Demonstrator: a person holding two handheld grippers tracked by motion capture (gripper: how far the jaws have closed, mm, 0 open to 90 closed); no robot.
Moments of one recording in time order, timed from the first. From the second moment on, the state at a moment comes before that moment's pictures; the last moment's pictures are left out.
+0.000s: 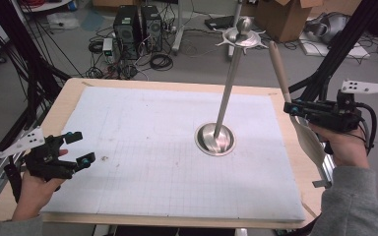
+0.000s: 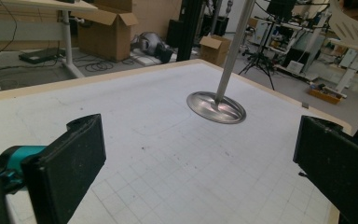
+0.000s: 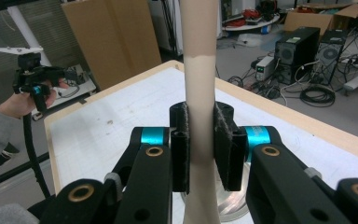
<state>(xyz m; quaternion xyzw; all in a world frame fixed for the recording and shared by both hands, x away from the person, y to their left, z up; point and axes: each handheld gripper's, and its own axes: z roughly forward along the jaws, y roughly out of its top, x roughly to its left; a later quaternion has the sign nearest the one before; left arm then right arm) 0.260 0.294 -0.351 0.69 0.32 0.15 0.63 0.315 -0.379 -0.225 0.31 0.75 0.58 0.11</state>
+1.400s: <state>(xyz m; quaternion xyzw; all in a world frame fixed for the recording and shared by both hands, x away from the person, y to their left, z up) 0.259 0.293 -0.353 0.70 0.32 0.15 0.62 0.326 -0.359 -0.234 0.31 0.76 0.56 0.11</state>
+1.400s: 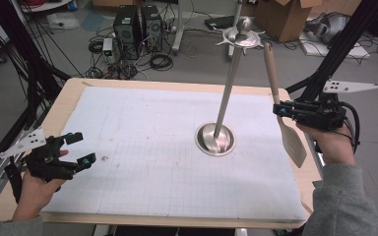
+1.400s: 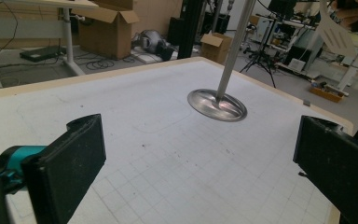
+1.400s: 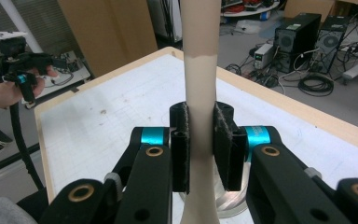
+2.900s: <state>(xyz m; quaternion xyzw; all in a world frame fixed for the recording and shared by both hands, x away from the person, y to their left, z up) 0.252 0.298 -0.353 0.70 0.33 0.16 0.62 0.346 -0.325 -0.249 0.30 0.78 0.53 0.15</state>
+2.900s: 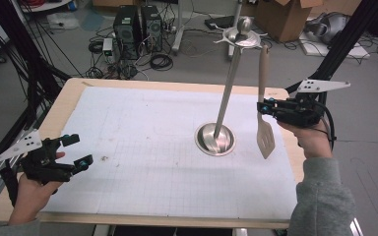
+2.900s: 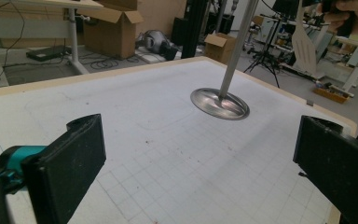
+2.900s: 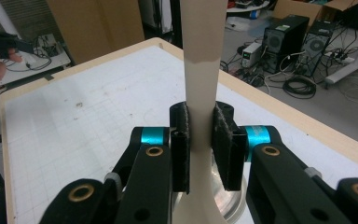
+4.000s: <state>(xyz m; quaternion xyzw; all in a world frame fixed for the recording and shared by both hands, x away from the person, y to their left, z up) 0.249 0.301 -0.354 0.69 0.33 0.16 0.62 0.360 -0.307 -0.257 0.29 0.77 0.54 0.16</state>
